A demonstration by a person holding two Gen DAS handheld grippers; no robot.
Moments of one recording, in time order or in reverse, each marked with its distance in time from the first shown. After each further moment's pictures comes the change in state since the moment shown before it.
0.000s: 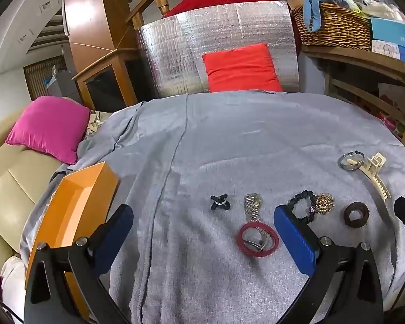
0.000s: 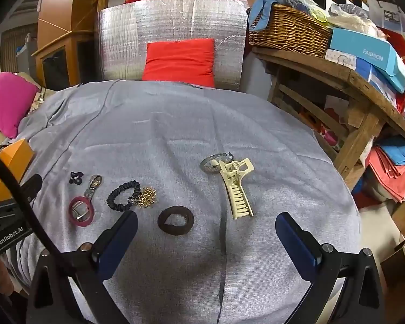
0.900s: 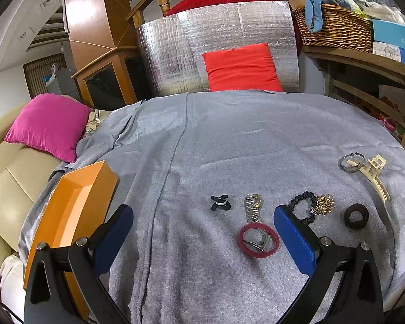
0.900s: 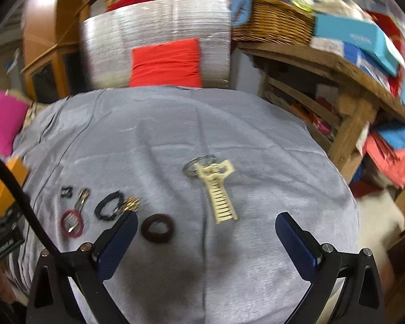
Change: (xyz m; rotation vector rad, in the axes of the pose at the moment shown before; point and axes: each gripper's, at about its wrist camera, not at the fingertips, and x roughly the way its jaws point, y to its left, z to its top) left arm 0.003 0.004 0.003 -0.009 0.007 -0.006; right arm 0.009 -0.041 0.005 0.131 0.005 0.011
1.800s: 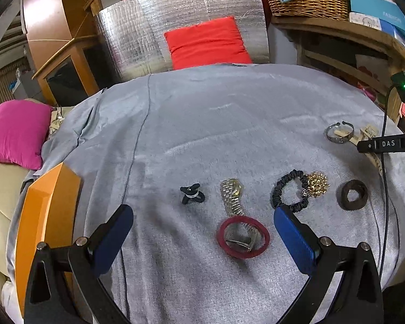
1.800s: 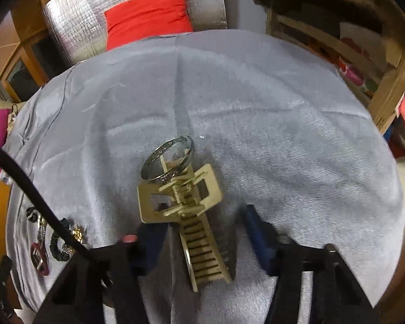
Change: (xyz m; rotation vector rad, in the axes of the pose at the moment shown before) left arm 0.046 -0.020 0.001 0.122 0.123 -0.154; right arm 0.156 -0.038 0.037 0.059 0.329 0.081
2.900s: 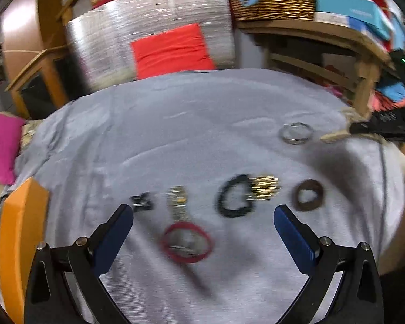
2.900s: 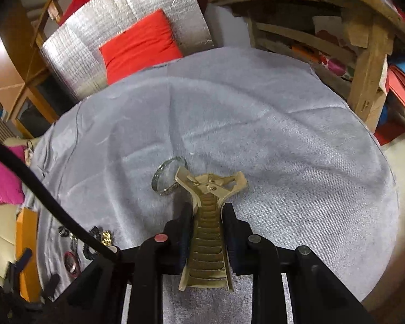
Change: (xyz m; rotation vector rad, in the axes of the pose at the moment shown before) left arm -0.011 -0.044 -0.001 0.079 -0.043 -0.186; right arm -0.076 -0.036 -0.013 0.152 -0.103 0.079
